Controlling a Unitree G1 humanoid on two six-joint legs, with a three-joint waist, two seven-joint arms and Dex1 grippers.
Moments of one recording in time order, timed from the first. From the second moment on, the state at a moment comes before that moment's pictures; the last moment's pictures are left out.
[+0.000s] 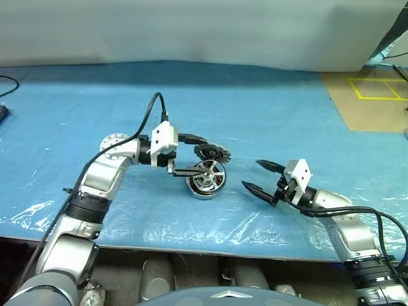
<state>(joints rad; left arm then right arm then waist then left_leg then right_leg) -0.56 0.50 -0.18 0.01 -0.37 0.14 -1.27 -0.04 -0.58 0.03 -0.01 0.38 0.02 0.86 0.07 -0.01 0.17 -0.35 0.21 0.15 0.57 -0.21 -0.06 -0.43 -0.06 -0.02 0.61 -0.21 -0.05</state>
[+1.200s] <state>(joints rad) -0.63 0.41 -0.31 0.31 -0.17 -0.05 -1.30 0.00 -0.54 0.03 -0.02 0.32 -0.04 0.93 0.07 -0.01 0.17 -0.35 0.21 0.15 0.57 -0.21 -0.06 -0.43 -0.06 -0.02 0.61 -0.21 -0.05</state>
